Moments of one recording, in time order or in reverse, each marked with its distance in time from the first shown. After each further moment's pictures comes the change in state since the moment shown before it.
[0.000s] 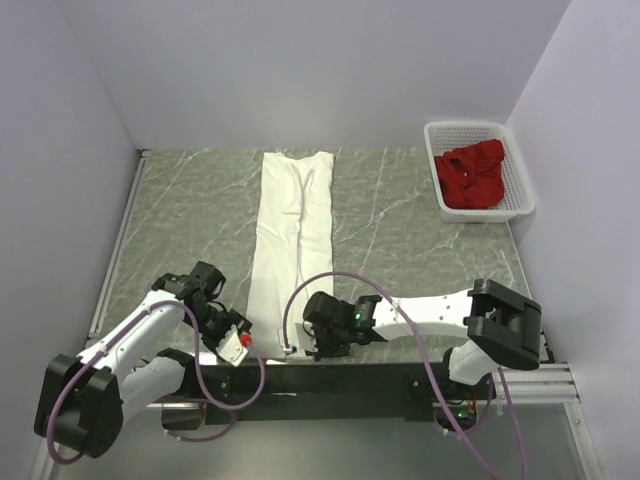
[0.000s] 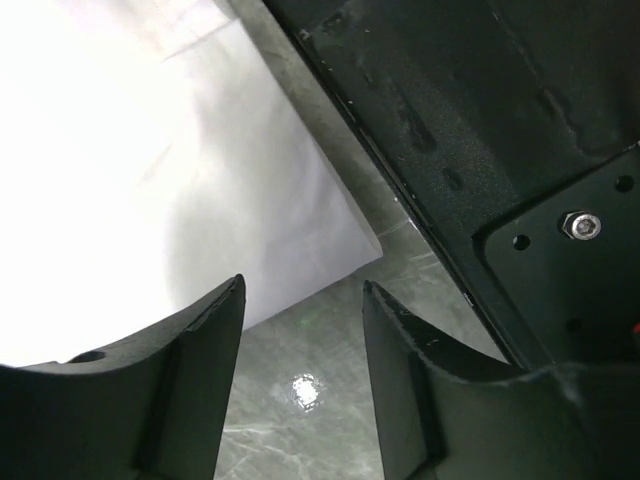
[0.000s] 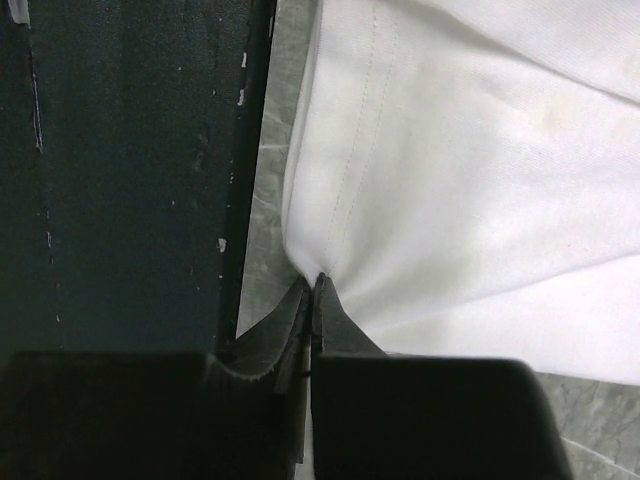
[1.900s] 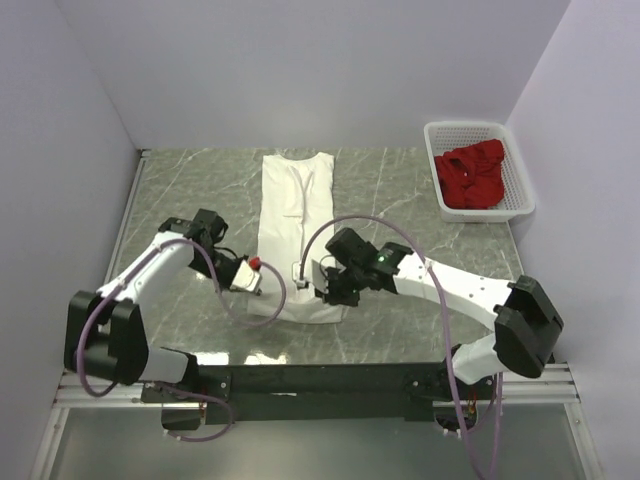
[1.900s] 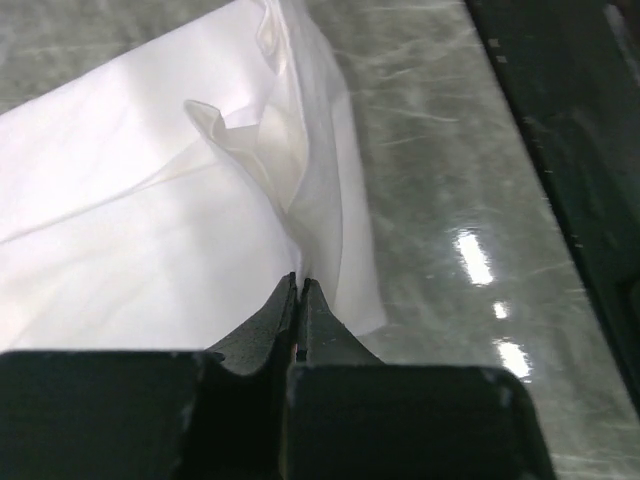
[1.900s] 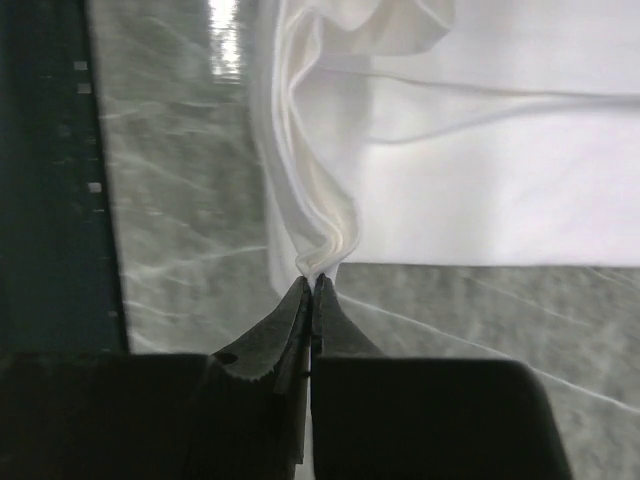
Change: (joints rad) left arm 0.082 0.324 0.396 -0.040 0.195 -0.158; right arm -0.330 -0.093 0.219 -0.241 -0.145 -0.124
